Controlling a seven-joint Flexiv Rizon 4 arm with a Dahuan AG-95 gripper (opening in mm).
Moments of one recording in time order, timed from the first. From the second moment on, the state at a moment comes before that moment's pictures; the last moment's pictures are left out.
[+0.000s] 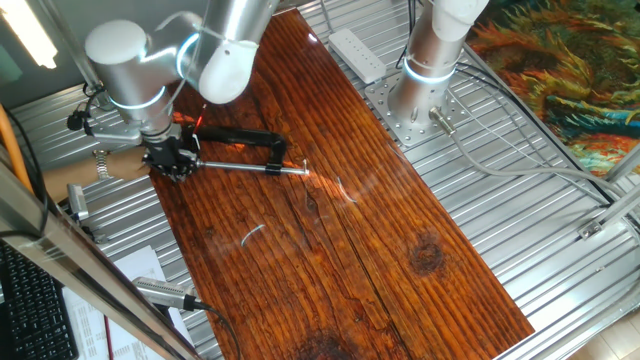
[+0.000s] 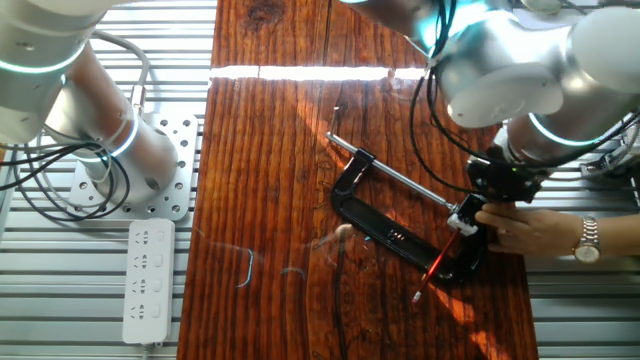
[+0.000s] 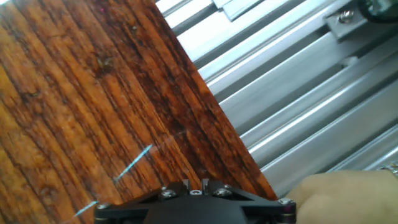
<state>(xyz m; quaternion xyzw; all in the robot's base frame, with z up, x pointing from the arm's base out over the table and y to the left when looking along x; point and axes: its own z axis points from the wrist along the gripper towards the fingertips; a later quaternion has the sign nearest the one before) 0.659 -0.069 0.022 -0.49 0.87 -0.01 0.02</state>
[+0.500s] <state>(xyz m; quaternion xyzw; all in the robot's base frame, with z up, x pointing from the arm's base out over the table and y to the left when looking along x) 0.680 -0.079 0.040 -0.49 0.87 0.00 0.01</state>
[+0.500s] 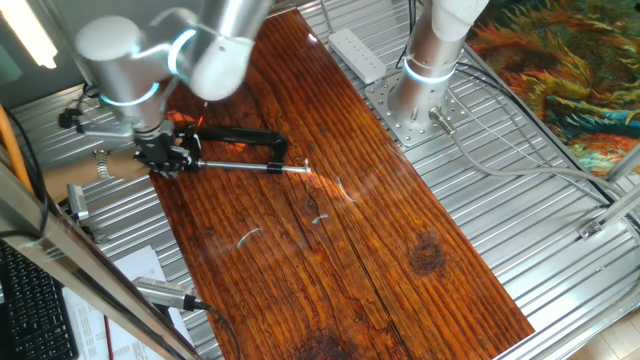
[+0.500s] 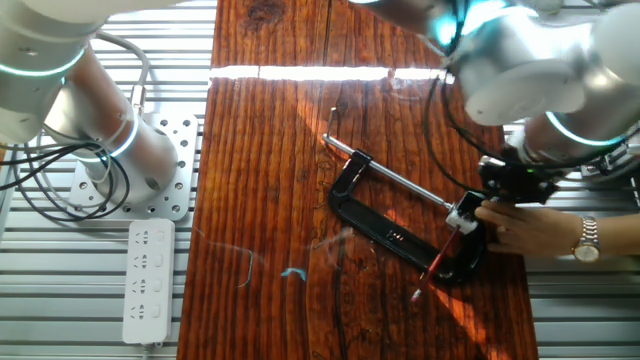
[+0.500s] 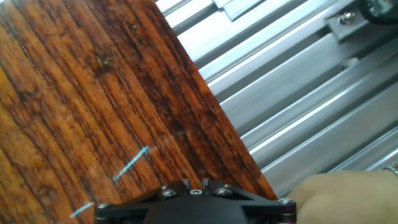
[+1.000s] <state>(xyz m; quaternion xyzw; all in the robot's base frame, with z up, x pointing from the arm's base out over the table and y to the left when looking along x) 0.679 -0.076 0.065 -0.50 0.87 0.00 -0.01</state>
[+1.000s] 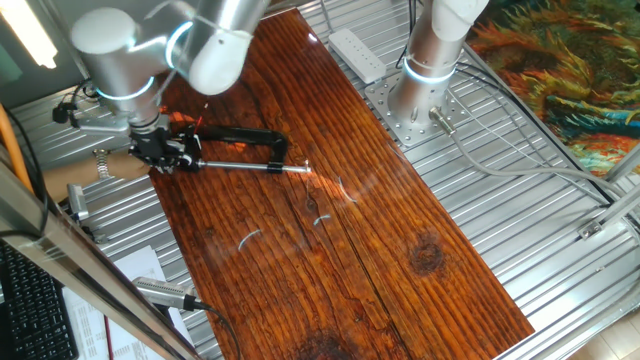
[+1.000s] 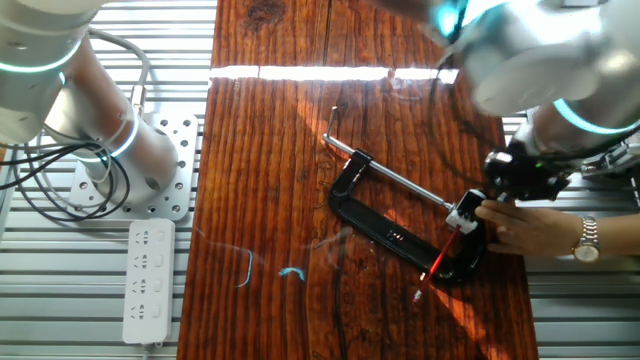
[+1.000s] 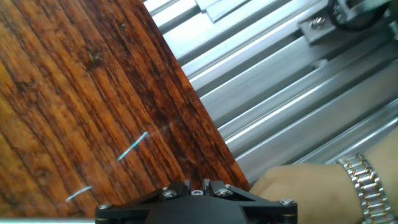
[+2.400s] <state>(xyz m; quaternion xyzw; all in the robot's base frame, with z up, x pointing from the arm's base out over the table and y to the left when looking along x) 0.688 -0.071 0.091 -0.47 0.88 0.02 -0.03</state>
